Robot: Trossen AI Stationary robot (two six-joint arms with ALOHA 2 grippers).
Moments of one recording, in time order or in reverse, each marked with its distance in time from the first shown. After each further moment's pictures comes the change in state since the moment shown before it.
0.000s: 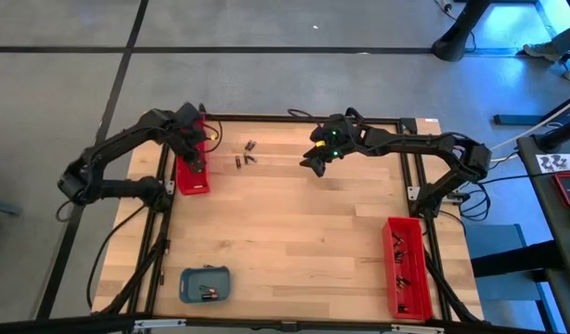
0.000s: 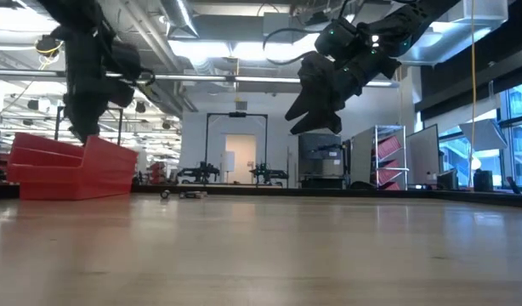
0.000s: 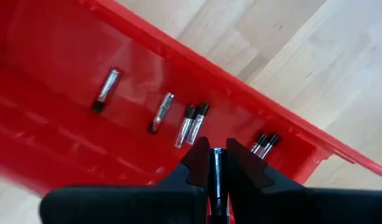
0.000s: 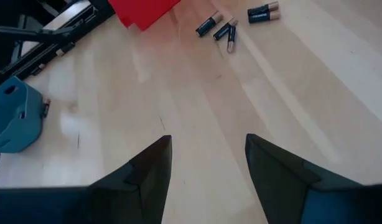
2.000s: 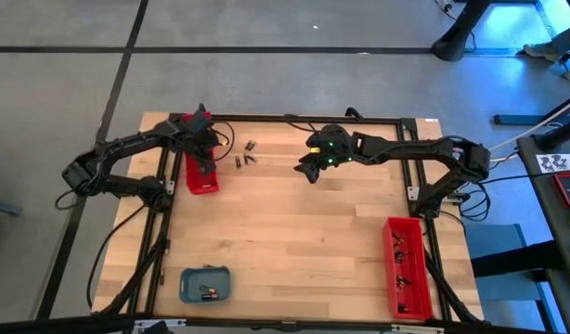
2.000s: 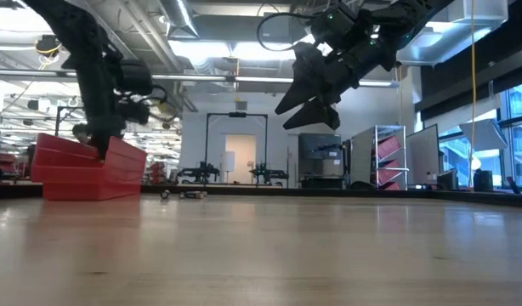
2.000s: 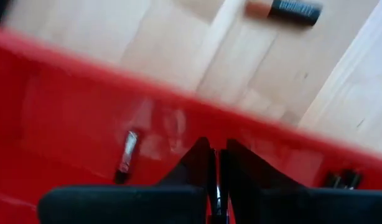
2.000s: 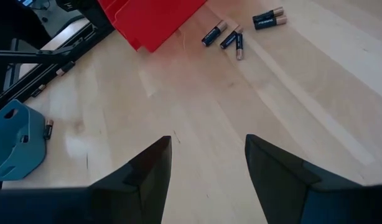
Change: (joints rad) left arm -0.079 0.085 -0.158 0.408 -0.053 0.137; right arm 0.111 0.000 0.000 0.053 0.142 0.143
